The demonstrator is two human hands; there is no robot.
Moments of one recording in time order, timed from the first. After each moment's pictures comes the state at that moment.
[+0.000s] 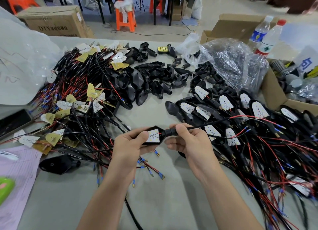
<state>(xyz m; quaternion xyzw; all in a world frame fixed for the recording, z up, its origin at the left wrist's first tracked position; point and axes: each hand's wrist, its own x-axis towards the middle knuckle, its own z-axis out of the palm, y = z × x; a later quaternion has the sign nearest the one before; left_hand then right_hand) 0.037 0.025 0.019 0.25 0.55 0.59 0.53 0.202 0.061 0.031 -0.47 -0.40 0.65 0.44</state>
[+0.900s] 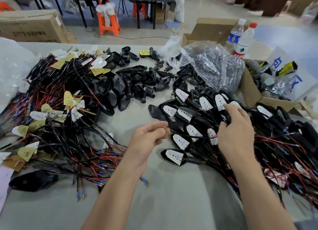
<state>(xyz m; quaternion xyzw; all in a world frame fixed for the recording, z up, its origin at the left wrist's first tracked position) 0.096 0.067 0.027 0.35 0.54 0.50 0.59 0.332 0.103 0.041 -0.72 -0.60 0.07 0.35</state>
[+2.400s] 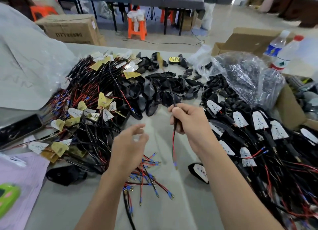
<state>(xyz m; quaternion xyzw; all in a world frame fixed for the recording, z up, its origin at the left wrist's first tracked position) -0.009 0.060 0.006 0.47 0.75 0.40 0.24 0.156 0.144 0.060 -0.45 -0.54 0.57 0.43</state>
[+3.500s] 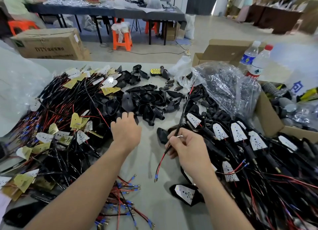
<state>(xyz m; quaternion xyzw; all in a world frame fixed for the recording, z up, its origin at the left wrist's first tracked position) 0.001 0.217 -0.016 0.57 0.81 0.08 0.00 0.211 0.142 0.035 -0.48 -0.57 0.51 0.44</state>
